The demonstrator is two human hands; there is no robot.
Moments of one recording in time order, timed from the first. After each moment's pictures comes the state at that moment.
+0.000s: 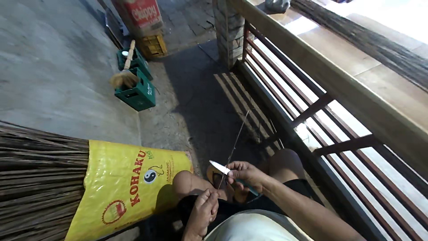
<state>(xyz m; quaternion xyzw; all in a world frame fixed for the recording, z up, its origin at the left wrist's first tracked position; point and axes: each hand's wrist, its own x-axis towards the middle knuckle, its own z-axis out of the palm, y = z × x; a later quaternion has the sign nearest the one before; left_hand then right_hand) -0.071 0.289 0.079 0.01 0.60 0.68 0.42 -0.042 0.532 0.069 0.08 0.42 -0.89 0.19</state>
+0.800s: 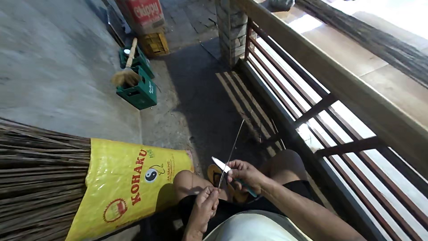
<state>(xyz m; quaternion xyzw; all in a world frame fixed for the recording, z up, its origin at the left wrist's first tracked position) -0.075 0.293 0.074 -0.01 0.64 0.66 0.40 -0.046 0.527 0.062 0.12 0.41 -0.89 0.17</state>
